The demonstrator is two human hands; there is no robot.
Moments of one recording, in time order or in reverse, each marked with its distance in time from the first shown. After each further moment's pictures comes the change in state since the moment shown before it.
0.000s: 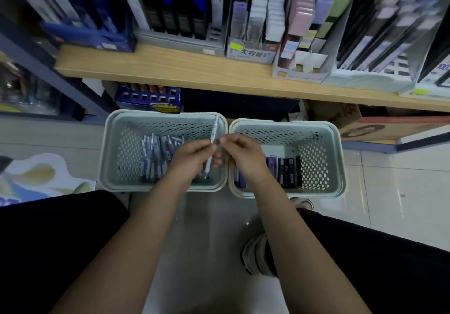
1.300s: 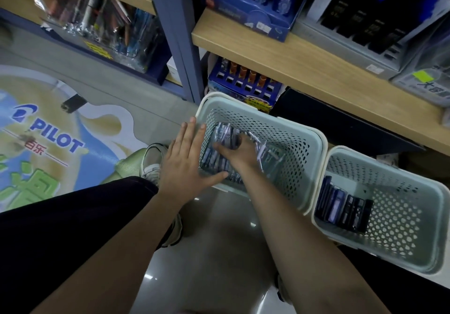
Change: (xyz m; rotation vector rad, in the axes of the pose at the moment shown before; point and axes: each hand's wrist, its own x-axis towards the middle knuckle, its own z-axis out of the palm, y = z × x) left_hand -0.017 -0.083 -0.182 1.167 0.494 0.438; right_hand 0.077 0.081 0.194 -0.704 -0.123 0.122
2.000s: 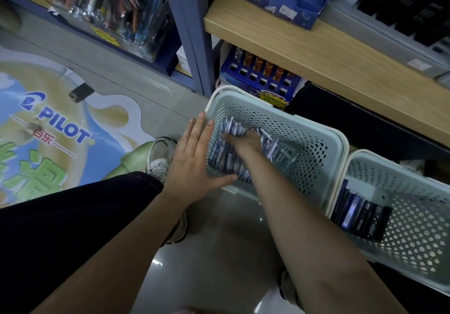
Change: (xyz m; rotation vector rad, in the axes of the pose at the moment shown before) left_hand 0.002 -0.003 0.002 -0.084 0.037 0.036; right_hand 0.035 -0.010 0.014 0.110 -0.064 0.159
